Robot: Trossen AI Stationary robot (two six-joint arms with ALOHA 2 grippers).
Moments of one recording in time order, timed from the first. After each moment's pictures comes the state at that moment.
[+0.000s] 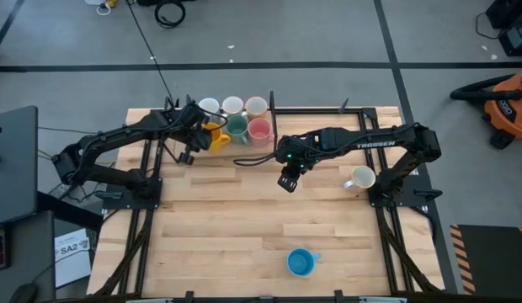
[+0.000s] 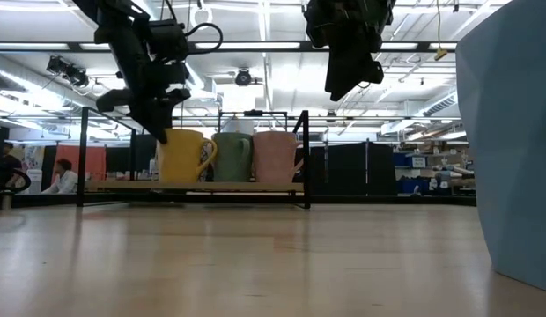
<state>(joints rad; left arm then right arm) 0.62 1.25 0.89 -0.72 0.03 1.03 -0.04 1.60 1.40 -0.89 -0.02 0.49</state>
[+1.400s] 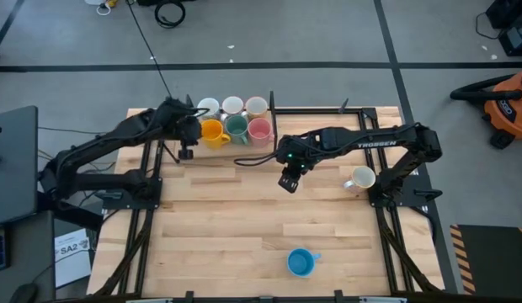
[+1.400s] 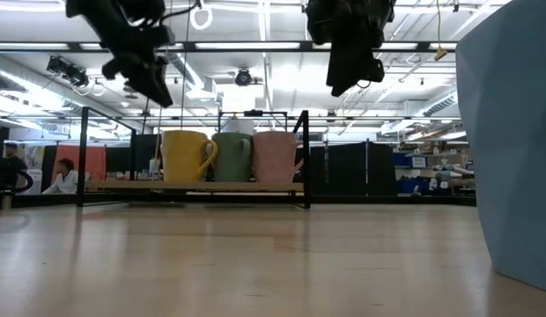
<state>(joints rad) 0.60 1.01 0.89 -0.69 -0.04 0.69 -0.04 1.60 1.40 -0.89 -0.06 0.49</state>
